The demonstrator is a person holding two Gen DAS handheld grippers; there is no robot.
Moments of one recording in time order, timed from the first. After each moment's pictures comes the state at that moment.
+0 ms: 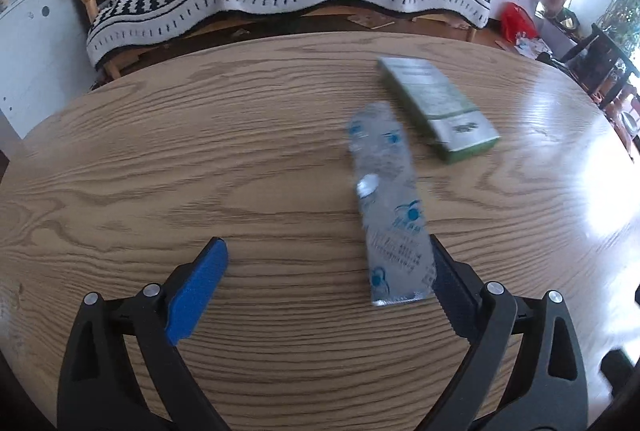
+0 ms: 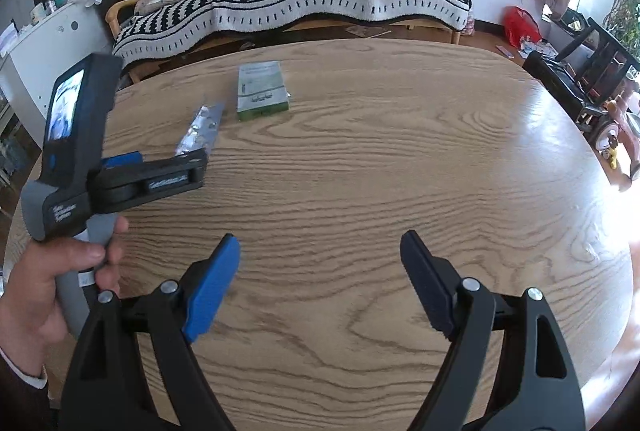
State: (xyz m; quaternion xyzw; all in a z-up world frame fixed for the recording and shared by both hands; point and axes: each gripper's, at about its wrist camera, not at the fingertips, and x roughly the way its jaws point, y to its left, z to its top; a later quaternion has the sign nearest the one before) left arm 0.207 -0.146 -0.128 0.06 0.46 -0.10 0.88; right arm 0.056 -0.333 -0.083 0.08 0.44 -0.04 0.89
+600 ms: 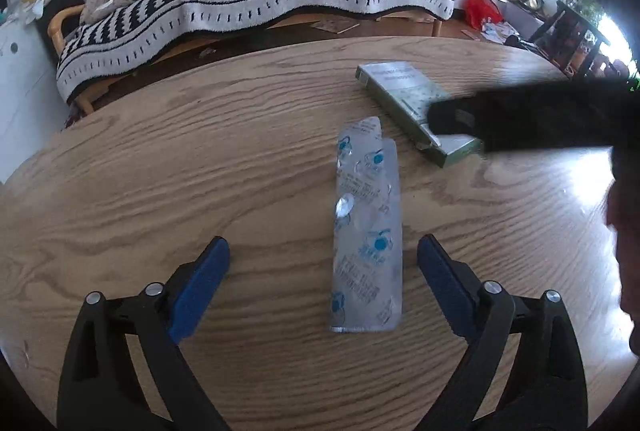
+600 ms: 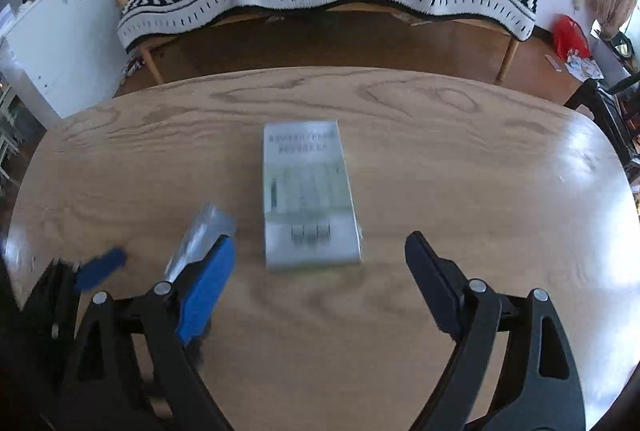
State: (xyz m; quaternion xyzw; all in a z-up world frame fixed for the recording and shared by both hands) left arm 0.219 -0.150 -0.129 0.09 0.44 -0.17 0.88; right arm 0.262 -0.314 -0.098 0.06 0.51 0.02 0.86
